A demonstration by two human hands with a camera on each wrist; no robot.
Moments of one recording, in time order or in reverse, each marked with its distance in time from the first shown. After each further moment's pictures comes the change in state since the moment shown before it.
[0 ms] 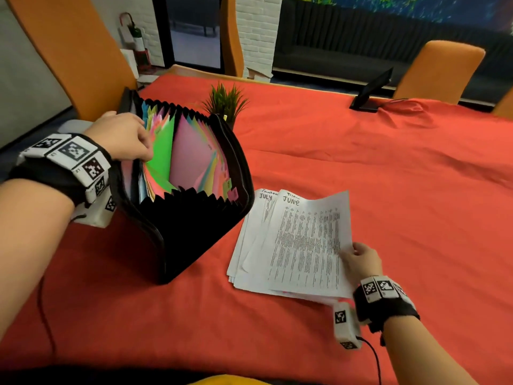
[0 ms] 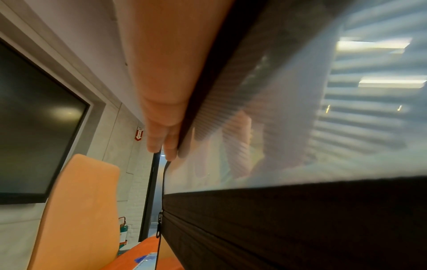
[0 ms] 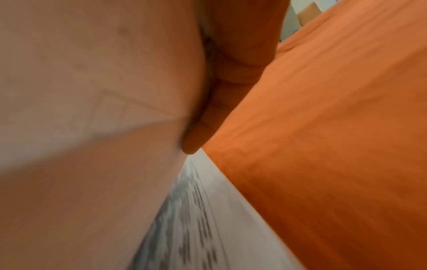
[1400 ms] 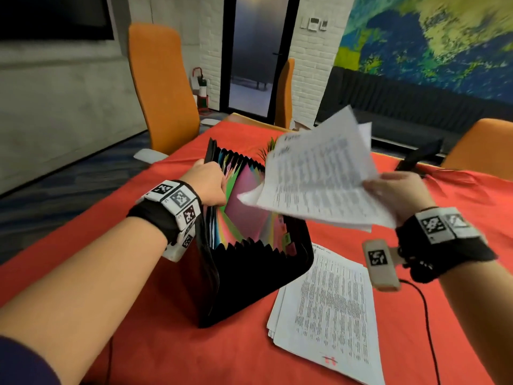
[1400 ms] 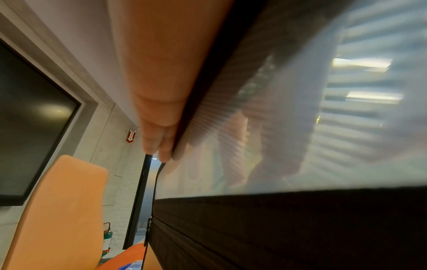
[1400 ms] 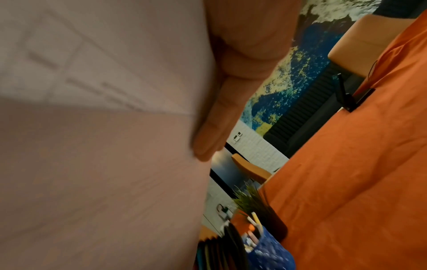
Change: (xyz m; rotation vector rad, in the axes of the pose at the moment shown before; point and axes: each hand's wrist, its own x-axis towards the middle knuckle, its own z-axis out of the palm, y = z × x) left_hand -0.023 0.011 -0.004 -0.112 -0.004 -0.108; right_hand 0.005 -0.274 -0.069 0.256 -0.049 -0.394
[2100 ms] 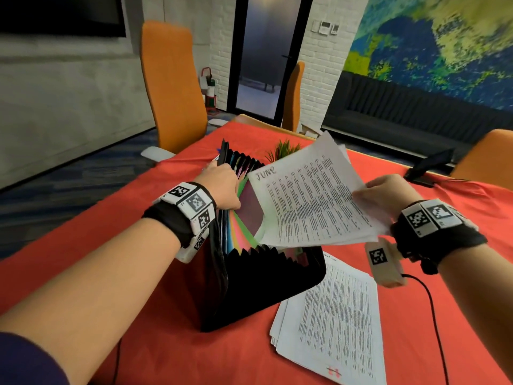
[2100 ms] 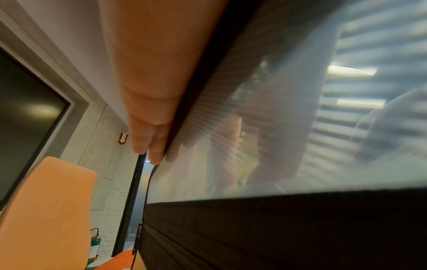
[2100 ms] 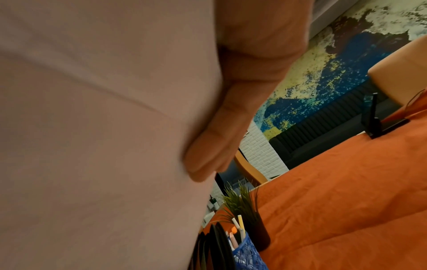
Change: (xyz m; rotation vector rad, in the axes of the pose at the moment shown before) left_hand 0.001 0.005 0.001 0.078 -0.020 -0.003; right_hand -0.002 -0.032 0.022 -0.412 -0.139 -0.006
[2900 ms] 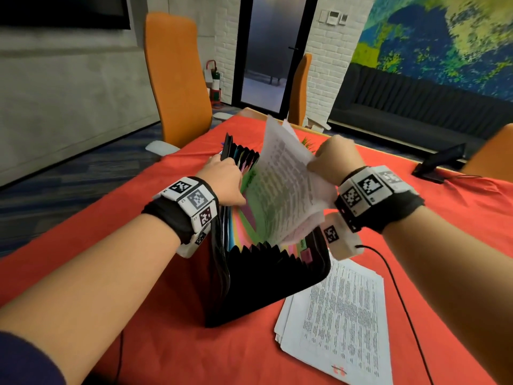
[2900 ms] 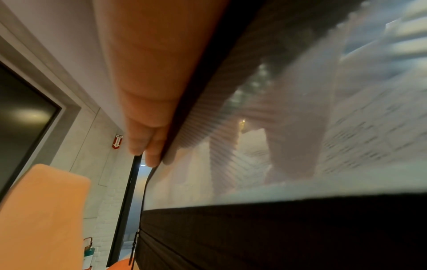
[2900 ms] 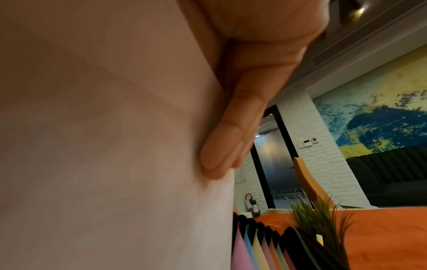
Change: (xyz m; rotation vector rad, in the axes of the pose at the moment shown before) left_hand -0.001 -0.001 -0.004 0.072 -0.054 0.013; right_hand 0.011 -0.096 0.043 -0.361 0.045 -0.318
